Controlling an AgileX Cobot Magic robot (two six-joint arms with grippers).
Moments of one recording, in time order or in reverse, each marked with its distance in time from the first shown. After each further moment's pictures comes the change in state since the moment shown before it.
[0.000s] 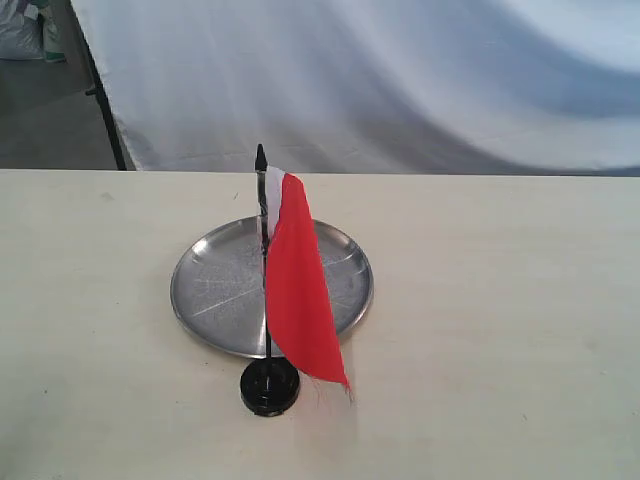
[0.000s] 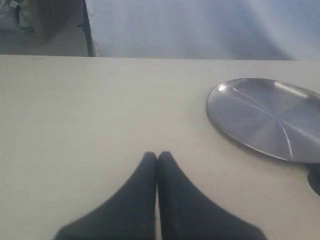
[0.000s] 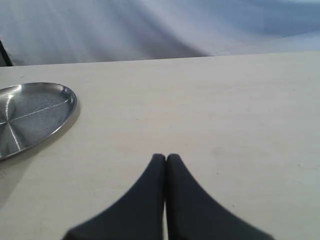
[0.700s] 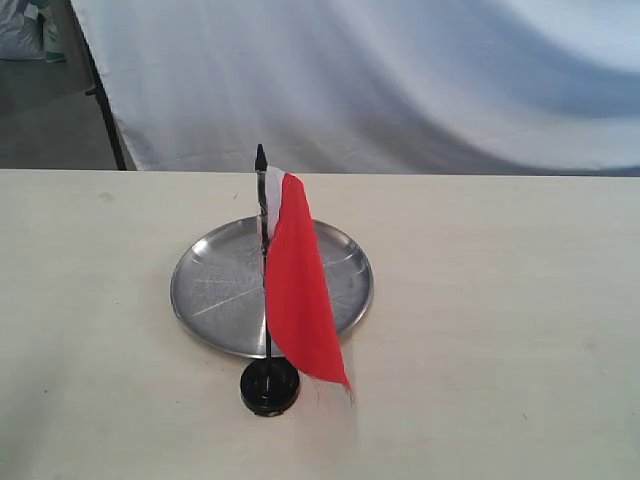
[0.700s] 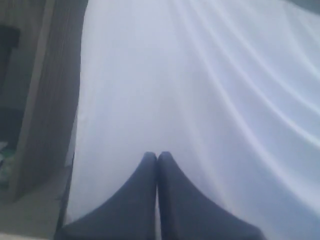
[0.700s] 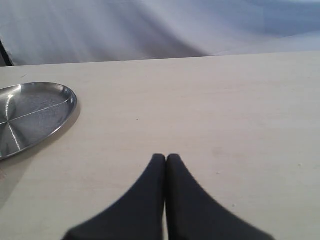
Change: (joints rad) left arm 0.000 0.000 0.001 -0.049 -0.632 -0.099; right arm 0.000 0.000 0.000 0.000 0.000 0.000
